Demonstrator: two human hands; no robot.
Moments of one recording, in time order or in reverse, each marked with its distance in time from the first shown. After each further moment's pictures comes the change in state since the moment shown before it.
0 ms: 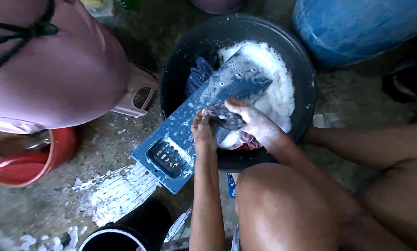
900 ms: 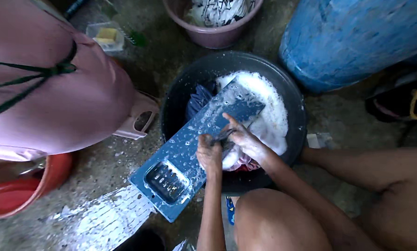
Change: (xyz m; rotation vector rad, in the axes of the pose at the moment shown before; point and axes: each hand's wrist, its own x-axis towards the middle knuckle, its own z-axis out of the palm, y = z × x) left_hand 0.000 -0.009 0.007 0.885 0.049 0.183; right_hand 0.017 -0.005 0.003 -0.375 0.096 0.088
